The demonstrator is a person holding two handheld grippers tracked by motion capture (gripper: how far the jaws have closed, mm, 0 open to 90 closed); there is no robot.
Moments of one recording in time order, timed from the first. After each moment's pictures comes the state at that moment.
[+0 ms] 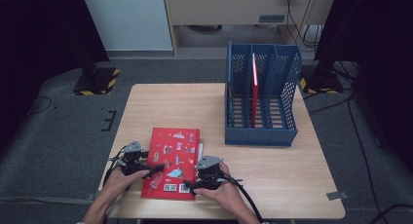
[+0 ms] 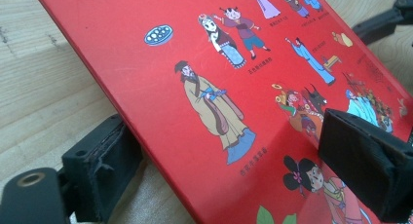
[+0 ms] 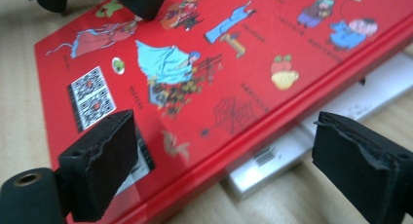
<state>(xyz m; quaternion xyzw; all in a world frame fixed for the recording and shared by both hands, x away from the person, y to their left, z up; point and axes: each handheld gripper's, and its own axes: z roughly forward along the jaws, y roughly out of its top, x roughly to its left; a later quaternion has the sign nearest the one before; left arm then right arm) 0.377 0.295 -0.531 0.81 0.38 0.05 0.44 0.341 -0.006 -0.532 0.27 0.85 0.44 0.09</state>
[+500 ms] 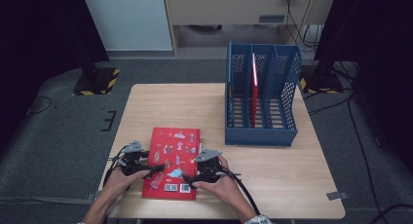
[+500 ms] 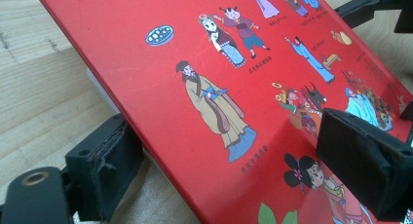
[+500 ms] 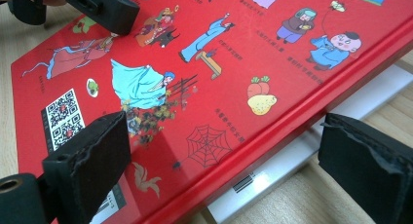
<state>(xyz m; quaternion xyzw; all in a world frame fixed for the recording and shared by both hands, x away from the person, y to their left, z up) 0.376 0.293 -0.527 0.81 0.38 0.06 0.44 0.360 -0.004 -0.531 0.29 0.85 0.44 0.07</state>
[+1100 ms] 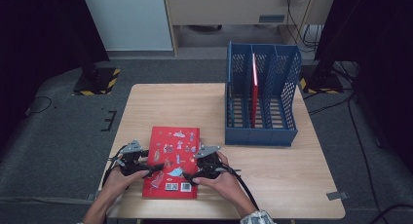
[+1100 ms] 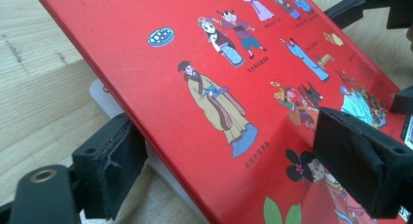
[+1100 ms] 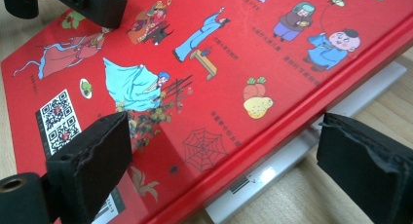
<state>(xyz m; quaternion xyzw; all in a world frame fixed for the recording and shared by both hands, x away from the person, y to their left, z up) 0.375 0.295 -0.524 0.81 0.37 0.07 0.44 0.369 -0.003 -0.526 0.29 0.86 0.42 0.06</state>
